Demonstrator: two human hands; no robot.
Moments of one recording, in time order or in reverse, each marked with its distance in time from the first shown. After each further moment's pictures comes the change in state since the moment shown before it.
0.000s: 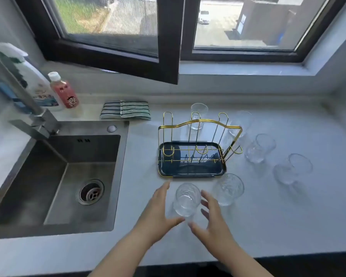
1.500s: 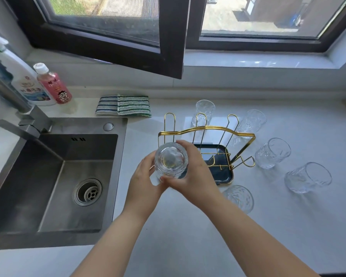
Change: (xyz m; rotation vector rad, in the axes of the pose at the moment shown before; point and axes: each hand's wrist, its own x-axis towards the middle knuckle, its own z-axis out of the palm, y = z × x) left_hand 0.057 0.032 -0.055 -0.275 0.412 0.159; right_hand 0.113 -0.100 -0.003 -0.137 -0.007 -0.209
